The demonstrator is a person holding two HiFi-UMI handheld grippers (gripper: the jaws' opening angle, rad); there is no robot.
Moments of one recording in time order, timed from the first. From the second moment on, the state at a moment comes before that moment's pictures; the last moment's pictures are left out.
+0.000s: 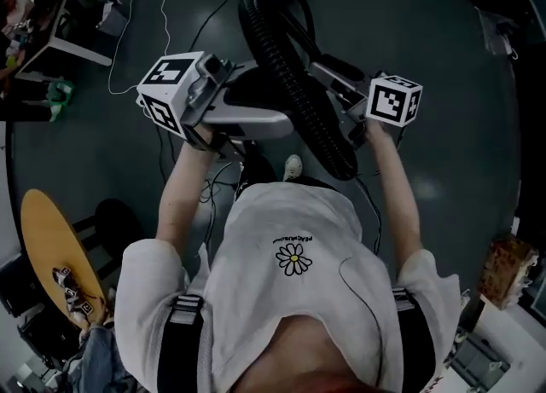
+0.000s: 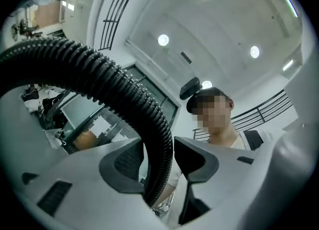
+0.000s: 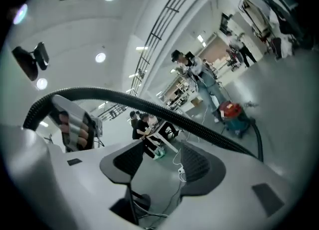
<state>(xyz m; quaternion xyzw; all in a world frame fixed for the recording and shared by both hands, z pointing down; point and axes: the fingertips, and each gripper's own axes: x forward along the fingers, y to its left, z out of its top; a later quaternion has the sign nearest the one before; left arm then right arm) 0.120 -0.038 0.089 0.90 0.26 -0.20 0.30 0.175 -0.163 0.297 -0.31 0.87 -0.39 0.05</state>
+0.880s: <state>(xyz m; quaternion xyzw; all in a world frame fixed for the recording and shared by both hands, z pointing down) 0.124 0.107 0.242 0.87 0.24 0.00 0.43 0.113 -0.040 0.345 -0.20 0.74 -0.61 0.21</state>
